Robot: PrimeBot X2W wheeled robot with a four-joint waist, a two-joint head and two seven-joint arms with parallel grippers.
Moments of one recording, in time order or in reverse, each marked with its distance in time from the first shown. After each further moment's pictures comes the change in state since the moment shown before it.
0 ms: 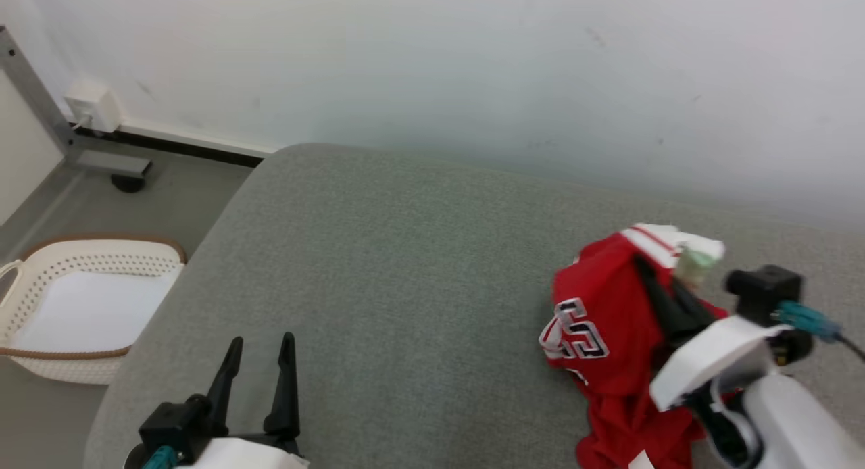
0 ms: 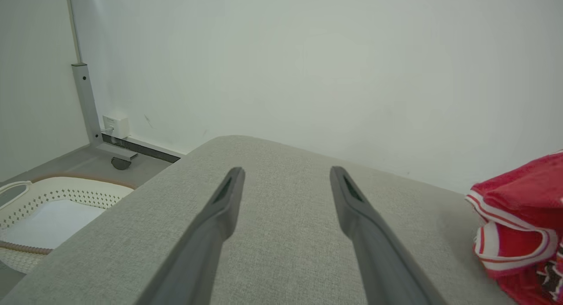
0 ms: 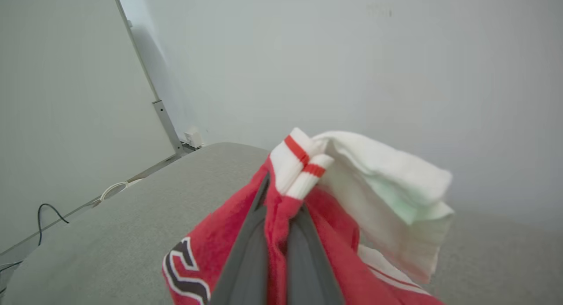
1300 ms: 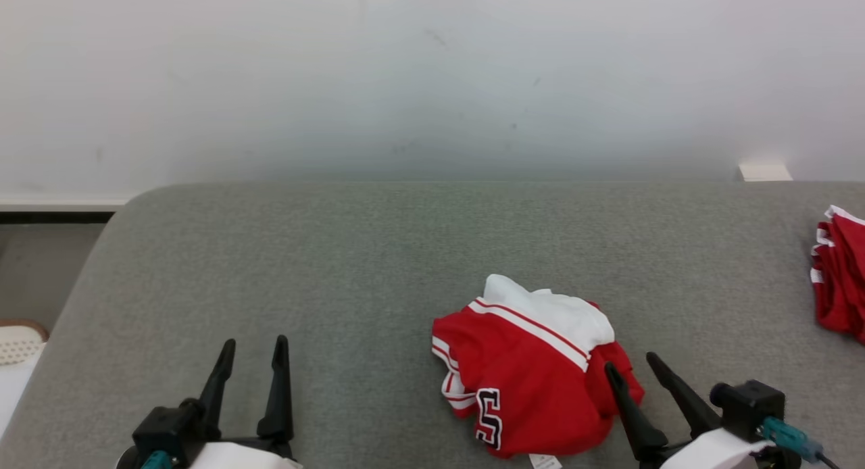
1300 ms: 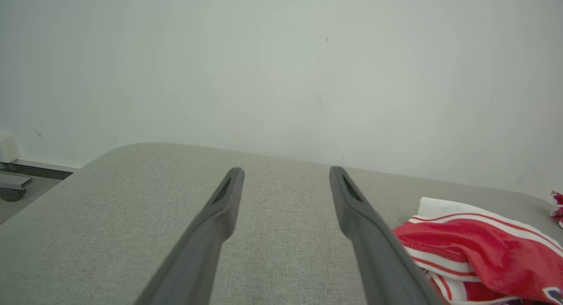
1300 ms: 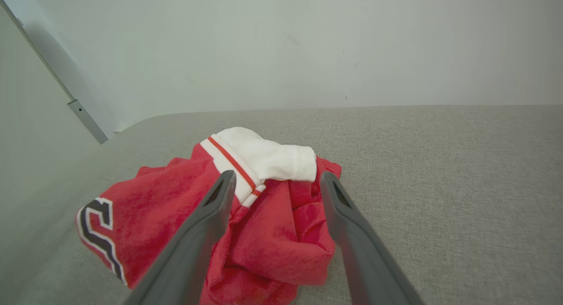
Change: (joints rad) left arm 0.015 0.001 0.025 -0.015 0.019 -0.009 0.000; right arm 0.305 0.095 -0.095 -0.101 -0.142 0.000 -0.055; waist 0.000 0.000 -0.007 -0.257
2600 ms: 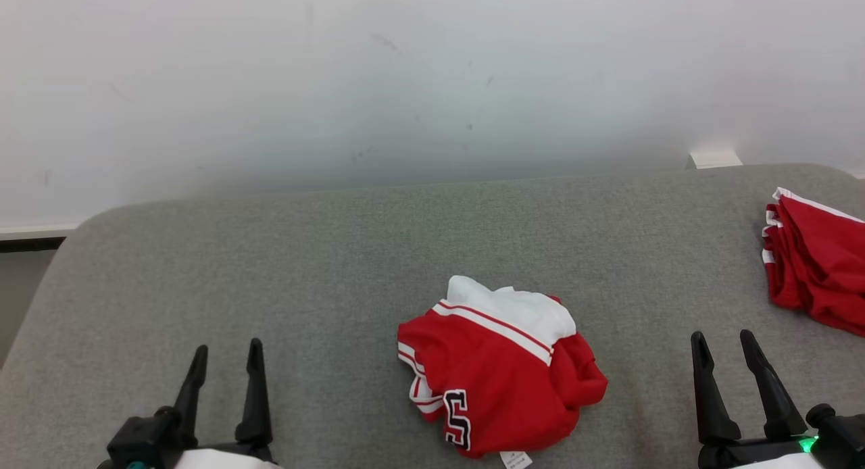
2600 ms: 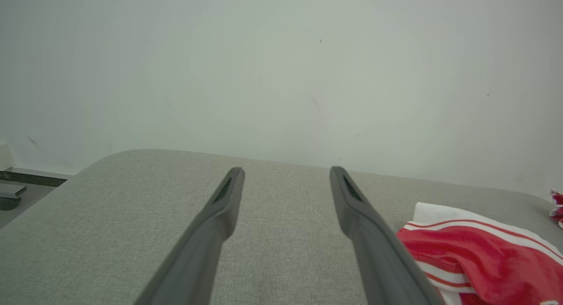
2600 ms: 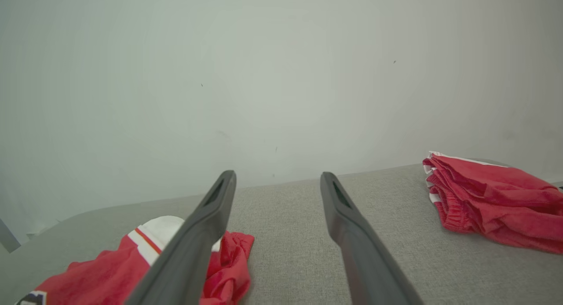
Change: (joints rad) left arm 0.037 0.059 -0.026 -0.063 -0.056 0.094 0.000; right arm 0.107 0.077 -0.245 -0.146 -0.100 0.000 -0.151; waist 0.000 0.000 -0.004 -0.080
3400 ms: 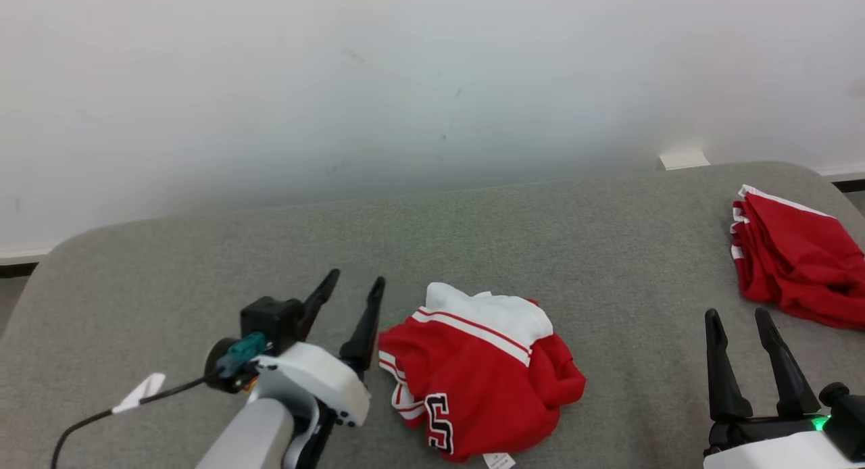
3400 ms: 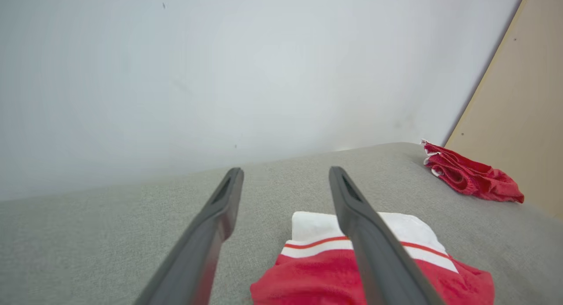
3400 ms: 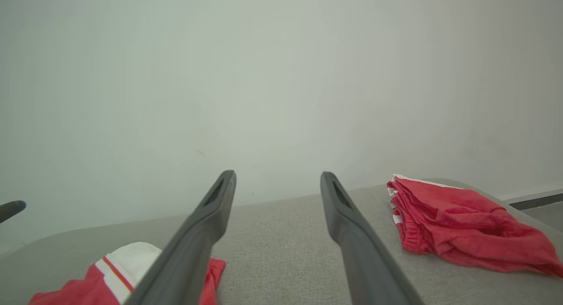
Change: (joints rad) left arm -0.460 0.026 -0.397 0.462 -0.162 -0.080 0.001; right arm -0.056 -0.009 -0.027 0.026 -0.009 0.000 0.000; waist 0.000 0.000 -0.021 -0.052
